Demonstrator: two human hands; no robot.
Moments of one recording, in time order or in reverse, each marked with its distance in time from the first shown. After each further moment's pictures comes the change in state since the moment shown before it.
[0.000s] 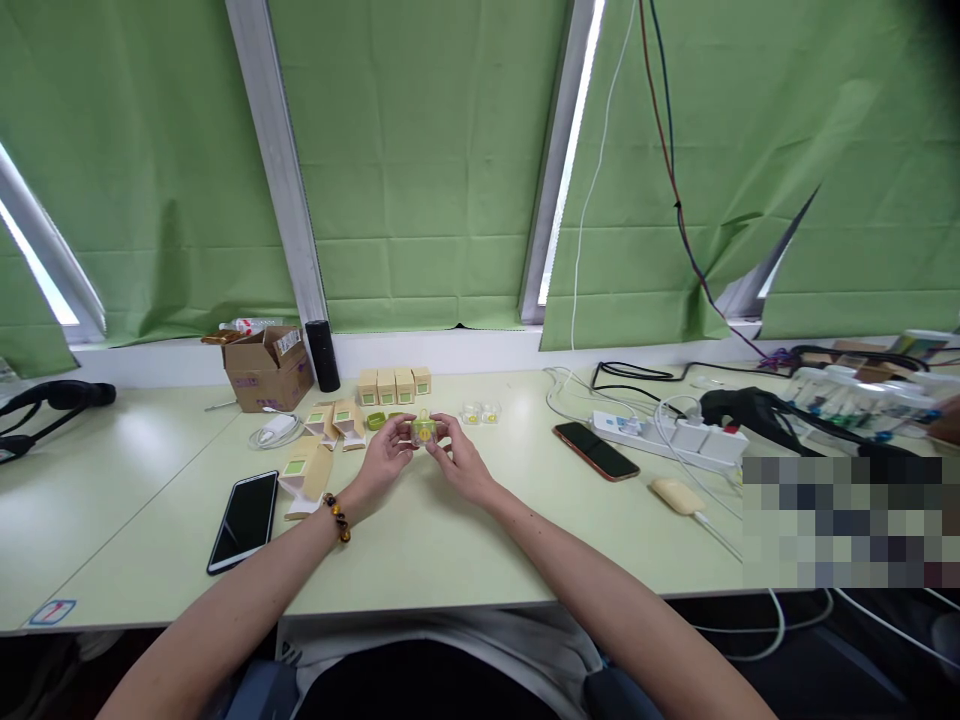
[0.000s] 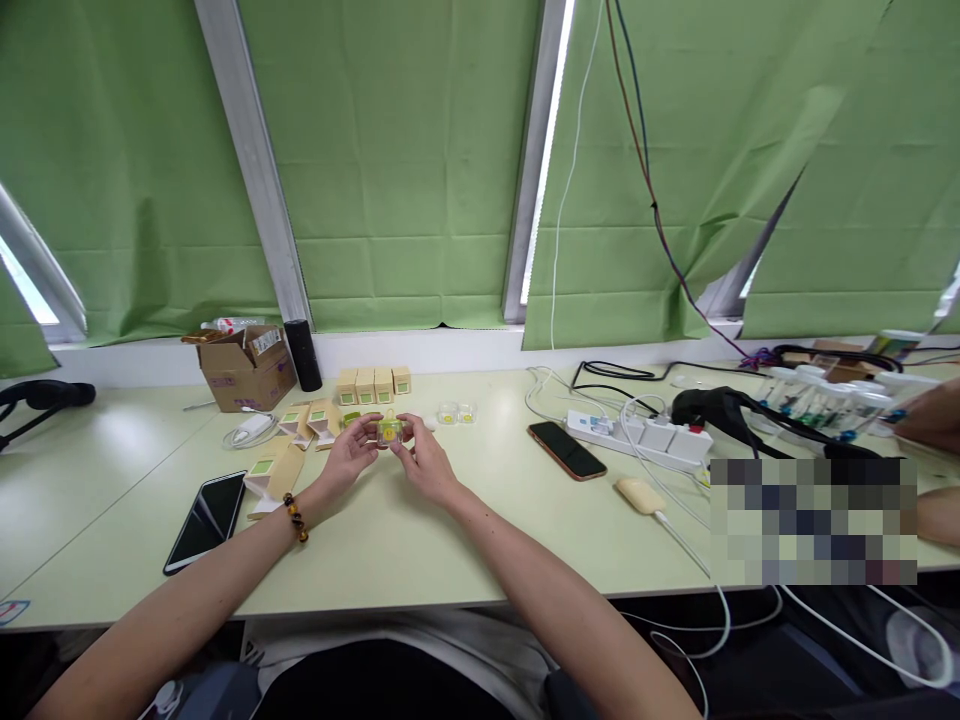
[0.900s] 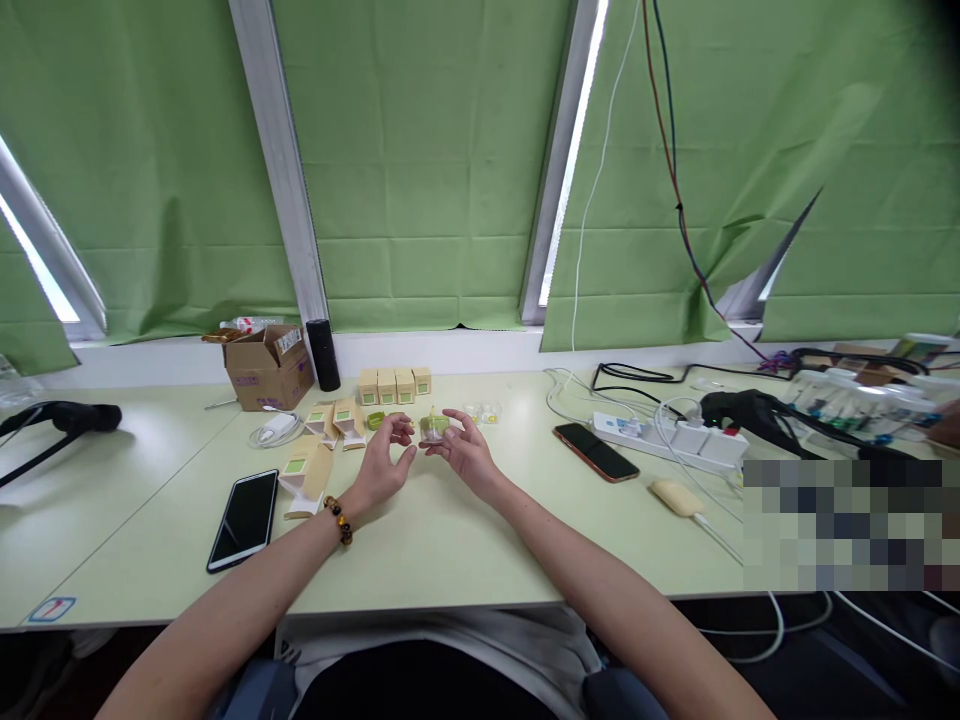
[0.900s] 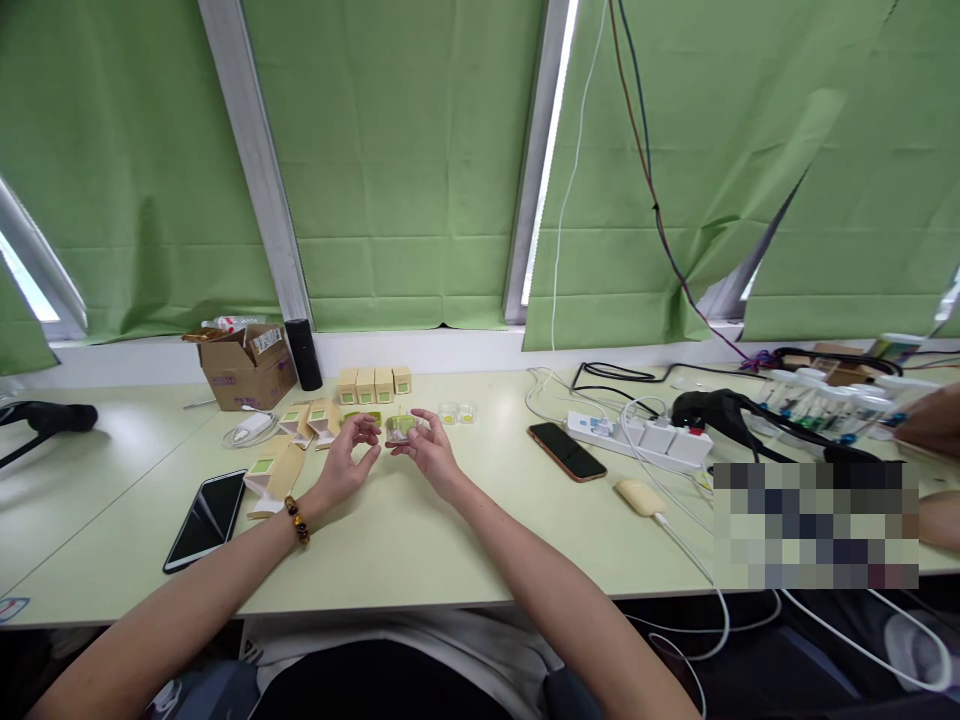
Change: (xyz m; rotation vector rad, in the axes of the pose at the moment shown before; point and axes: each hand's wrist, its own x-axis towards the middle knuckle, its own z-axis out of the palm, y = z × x) left_hand -0.007 0.011 0.002 0.416 0.088 0.202; right_hand 0.009 -0.002 -0.003 0.918 0.028 0.213
